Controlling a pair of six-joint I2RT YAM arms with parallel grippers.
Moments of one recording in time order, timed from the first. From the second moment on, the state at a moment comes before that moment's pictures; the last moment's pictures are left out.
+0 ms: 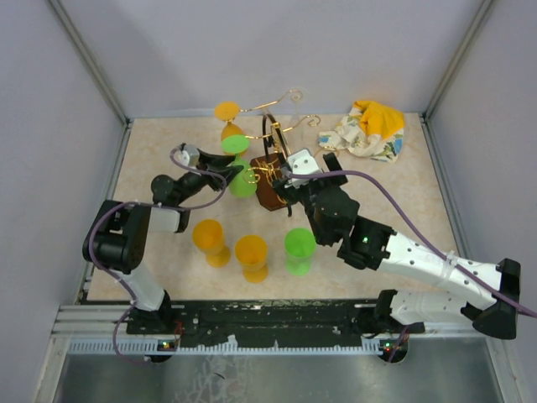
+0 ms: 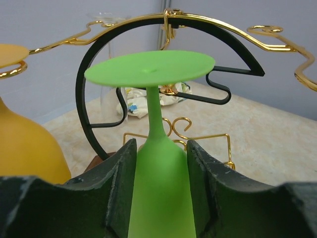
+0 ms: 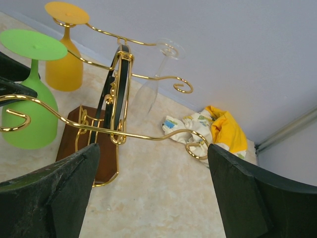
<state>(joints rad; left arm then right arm) -0.21 1.74 0.66 1.53 0.77 -0.40 1.13 1.06 1.01 0.08 0.89 -0.42</state>
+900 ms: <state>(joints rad) -0.01 1.07 0.63 0.88 0.51 -0.34 1.13 1.20 1.36 -0.29 0.64 -0.18</state>
